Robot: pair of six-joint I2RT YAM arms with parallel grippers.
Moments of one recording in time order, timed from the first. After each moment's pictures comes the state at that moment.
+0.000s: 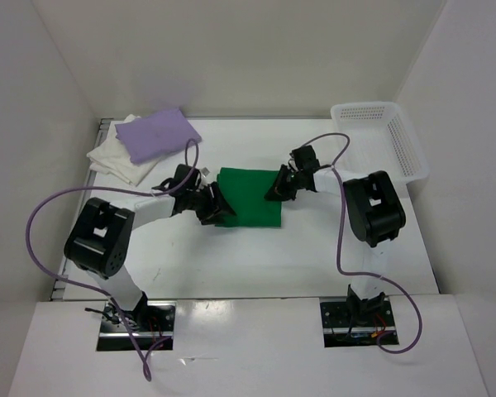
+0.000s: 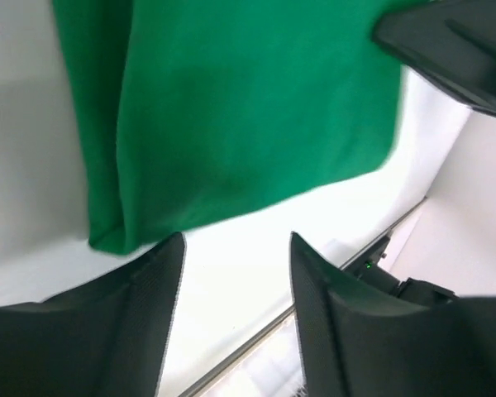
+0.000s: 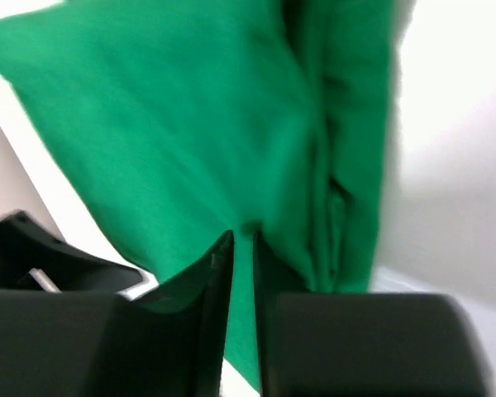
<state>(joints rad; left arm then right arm) -0.37 1.71 0.89 -0.11 0.51 -0.84 0.32 1.96 1.15 -0.14 -0.46 0.76</state>
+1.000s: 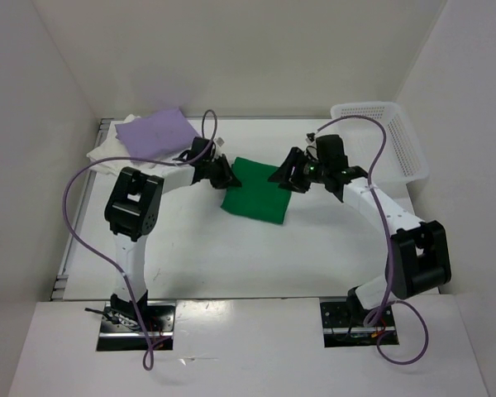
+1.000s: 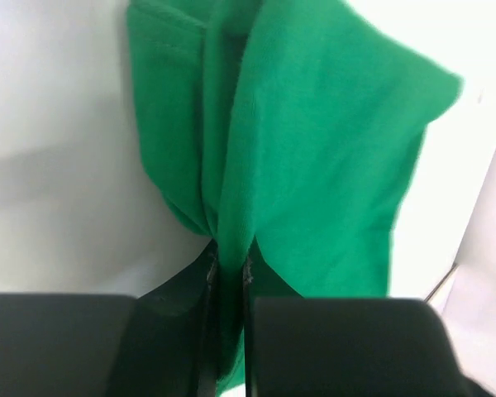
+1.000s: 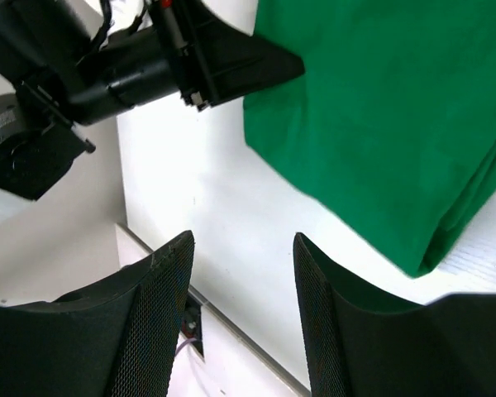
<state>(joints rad) -0.32 2.10 1.35 -0.07 0.47 -0.69 0.31 1.48 1.06 -0.24 -0.48 0.75</state>
